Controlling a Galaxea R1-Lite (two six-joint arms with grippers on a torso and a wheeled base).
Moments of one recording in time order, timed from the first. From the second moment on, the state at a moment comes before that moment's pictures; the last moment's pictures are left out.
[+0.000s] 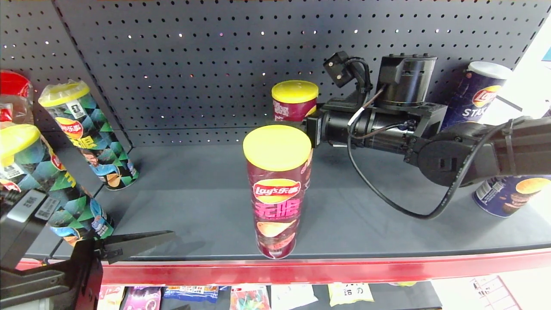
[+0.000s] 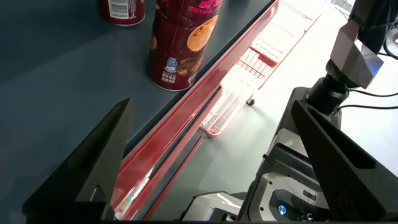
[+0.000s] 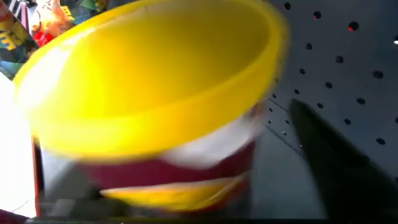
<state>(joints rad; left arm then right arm) -0.45 1.06 -0.29 -0.57 -0.62 -0.06 0.58 1.93 -1.34 -0.52 0.40 -0.04</state>
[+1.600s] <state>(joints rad) -0.46 1.34 -0.42 -0.57 -0.35 0.27 0.56 1.19 -0.54 -0.51 0.16 -0.04</state>
